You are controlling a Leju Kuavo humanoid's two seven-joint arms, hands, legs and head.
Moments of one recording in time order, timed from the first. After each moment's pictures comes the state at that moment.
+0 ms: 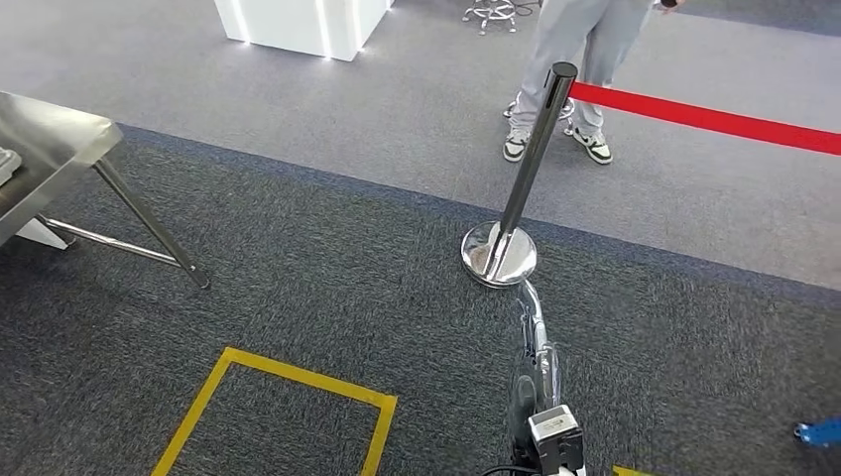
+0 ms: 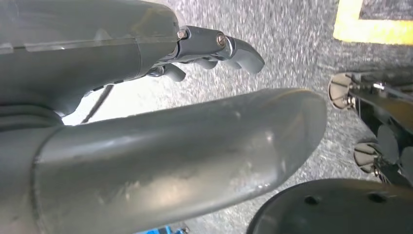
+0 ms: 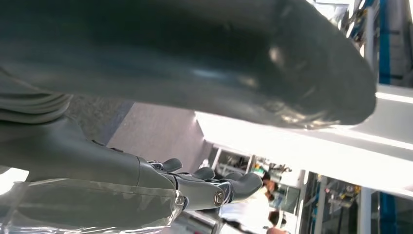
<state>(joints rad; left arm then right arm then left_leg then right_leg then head) 0.06 -0.03 1.02 -0.20 -1.12 -0.35 -0.08 0.12 0.10 0.31 -1.60 0.23 -0.26 -0.61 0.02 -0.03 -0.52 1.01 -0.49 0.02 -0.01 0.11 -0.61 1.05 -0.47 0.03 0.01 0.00</state>
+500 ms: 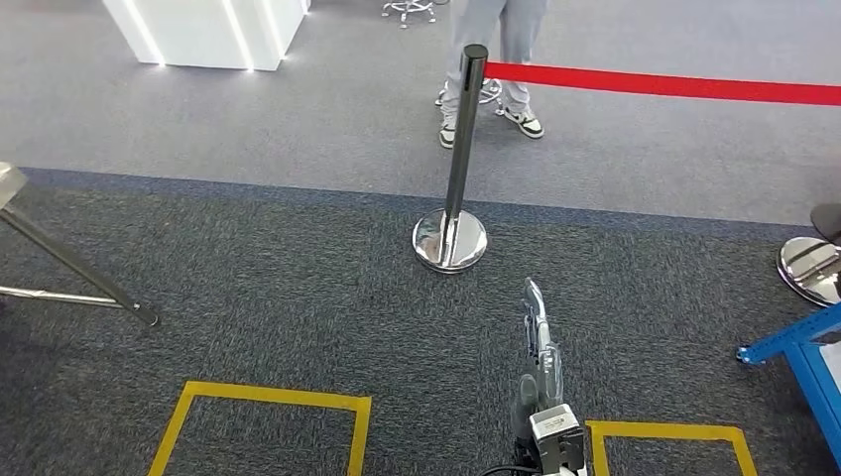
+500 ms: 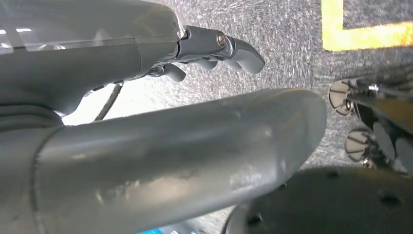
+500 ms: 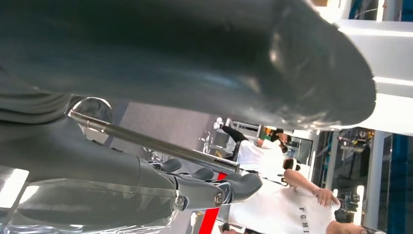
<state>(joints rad) 0.06 -0.02 1.03 -0.20 -1.12 -0.35 -0.08 0.11 0.11 0.31 -1.58 0.23 -0.26 -0.61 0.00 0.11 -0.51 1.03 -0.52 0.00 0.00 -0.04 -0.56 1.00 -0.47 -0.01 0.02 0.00</state>
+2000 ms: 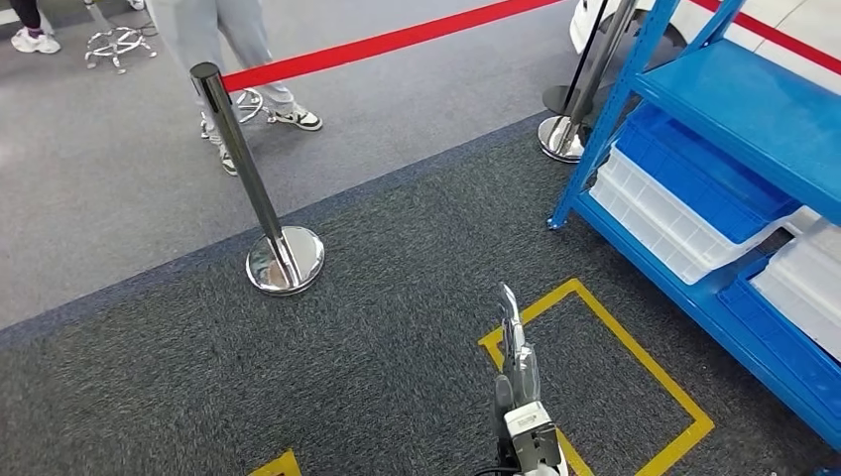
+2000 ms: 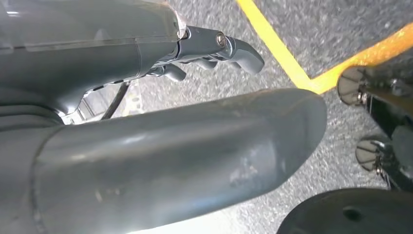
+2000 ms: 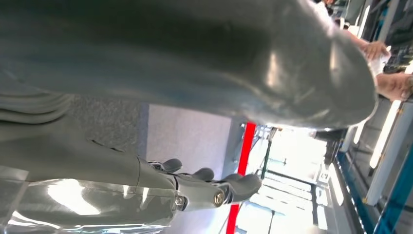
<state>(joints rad) 0.09 -0.03 1.08 -0.20 -1.12 -0.35 -0.09 0.08 0.11 0.37 -1.49 0.22 -0.30 -0.63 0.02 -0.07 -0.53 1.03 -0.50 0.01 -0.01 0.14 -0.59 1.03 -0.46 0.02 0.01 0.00</state>
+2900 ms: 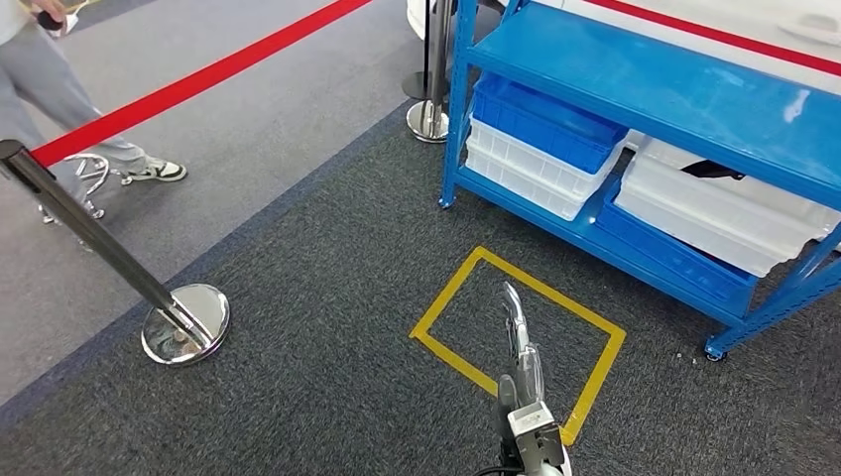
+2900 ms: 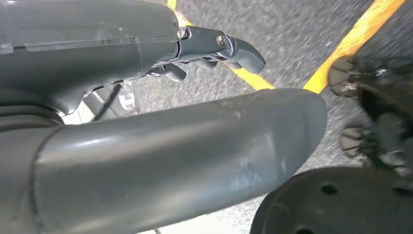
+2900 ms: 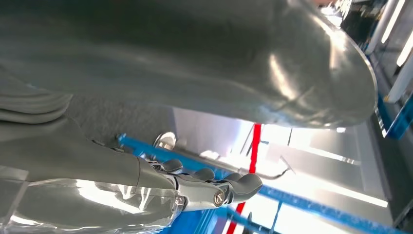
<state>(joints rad) 0.09 -0.04 1.11 -0.20 -1.12 -0.35 -0.09 0.06 0.10 0.37 -1.48 0.21 -0.30 -0.63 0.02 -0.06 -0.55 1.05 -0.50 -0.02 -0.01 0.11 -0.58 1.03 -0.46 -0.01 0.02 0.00</state>
